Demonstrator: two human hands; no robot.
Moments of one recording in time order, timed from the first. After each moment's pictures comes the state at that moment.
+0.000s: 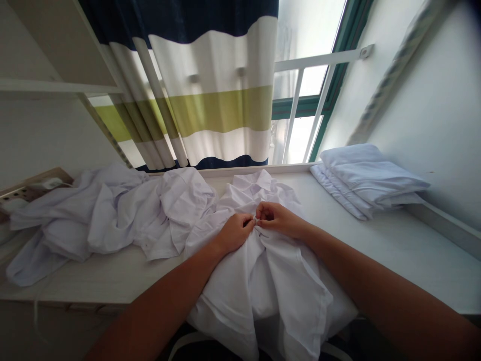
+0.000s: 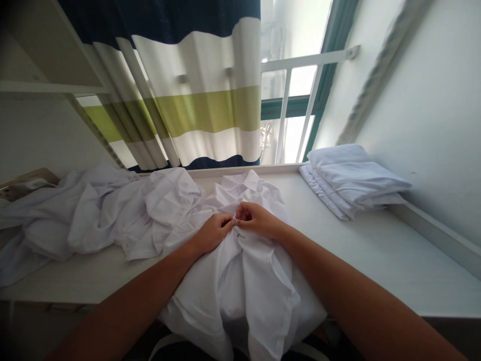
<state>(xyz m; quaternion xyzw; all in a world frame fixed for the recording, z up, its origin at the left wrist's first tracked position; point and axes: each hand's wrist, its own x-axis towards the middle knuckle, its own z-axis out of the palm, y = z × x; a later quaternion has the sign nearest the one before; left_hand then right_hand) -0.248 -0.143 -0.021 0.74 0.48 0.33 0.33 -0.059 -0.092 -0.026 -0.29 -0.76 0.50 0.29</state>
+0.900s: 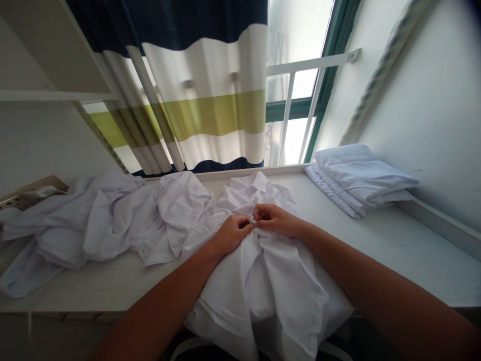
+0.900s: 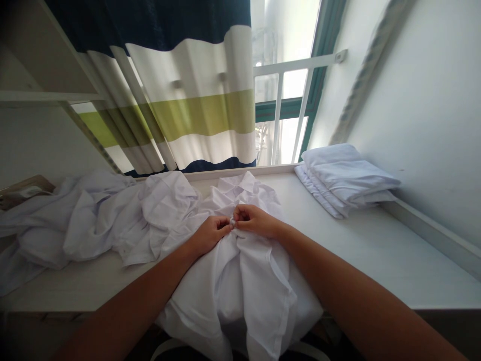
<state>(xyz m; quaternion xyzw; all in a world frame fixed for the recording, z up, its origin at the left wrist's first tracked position) -0.252 -0.140 -0.027 0.69 0.45 0.35 0.45 -0.053 -0.089 -0.022 -0.25 -0.76 0.54 0.27</state>
